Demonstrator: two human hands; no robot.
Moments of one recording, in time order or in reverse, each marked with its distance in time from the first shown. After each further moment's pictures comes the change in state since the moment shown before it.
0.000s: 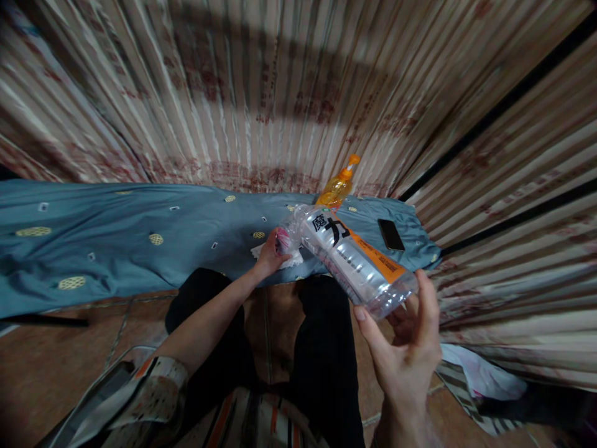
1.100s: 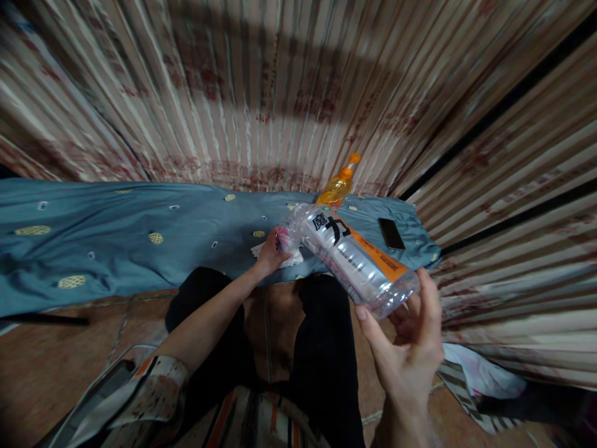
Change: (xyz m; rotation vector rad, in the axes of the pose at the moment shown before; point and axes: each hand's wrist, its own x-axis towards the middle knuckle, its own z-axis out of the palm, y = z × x) left_hand 0.001 -0.006 0.001 -0.007 -0.010 -0.007; right_hand 0.003 0.001 0.001 0.038 0.005 -0.077
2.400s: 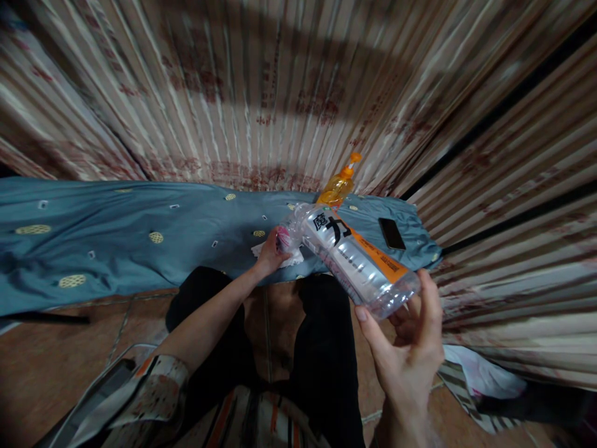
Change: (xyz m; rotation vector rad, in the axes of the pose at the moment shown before) left_hand 0.000 0.000 0.000 0.014 0.000 0.015; right_hand -0.004 0.000 -0.001 -0.014 -0.015 0.068
